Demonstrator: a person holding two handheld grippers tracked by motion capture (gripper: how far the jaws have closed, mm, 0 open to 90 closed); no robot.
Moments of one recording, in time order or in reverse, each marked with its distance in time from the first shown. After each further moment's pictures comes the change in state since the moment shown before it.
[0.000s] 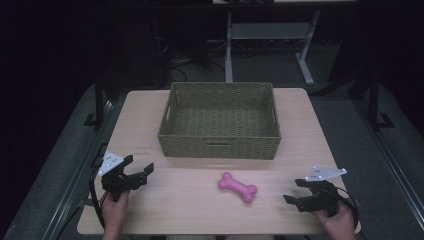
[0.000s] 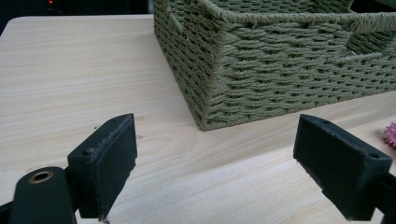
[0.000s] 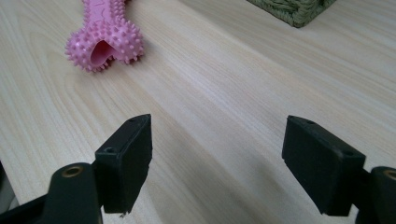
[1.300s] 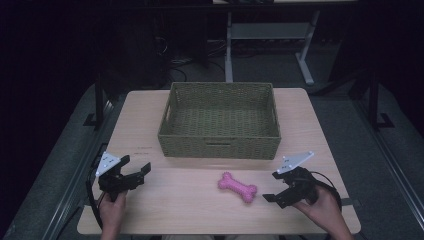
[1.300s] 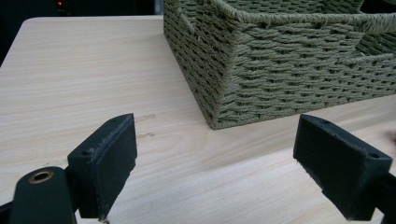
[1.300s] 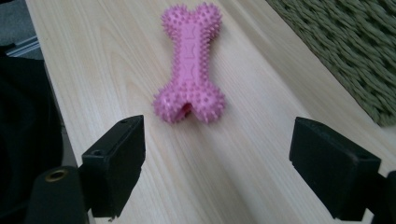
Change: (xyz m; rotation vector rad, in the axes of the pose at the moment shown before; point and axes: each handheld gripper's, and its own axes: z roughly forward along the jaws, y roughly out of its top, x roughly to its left) left arm 0.007 -0.002 -0.004 -0.008 0.019 -0.008; right arm 0.042 0.075 0.012 0.128 0.141 -0.205
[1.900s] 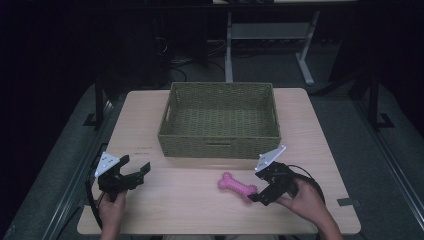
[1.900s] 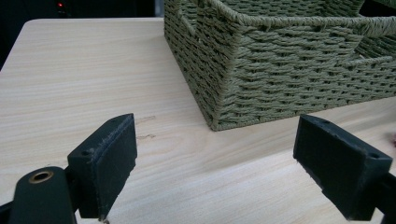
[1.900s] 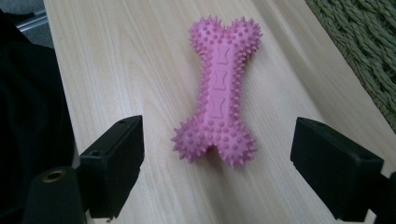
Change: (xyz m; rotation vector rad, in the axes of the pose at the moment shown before) left arm 0.001 0.000 -0.001 -0.006 -0.002 -0.003; right arm 0.008 0.039 0.032 0.094 0.075 -0.102
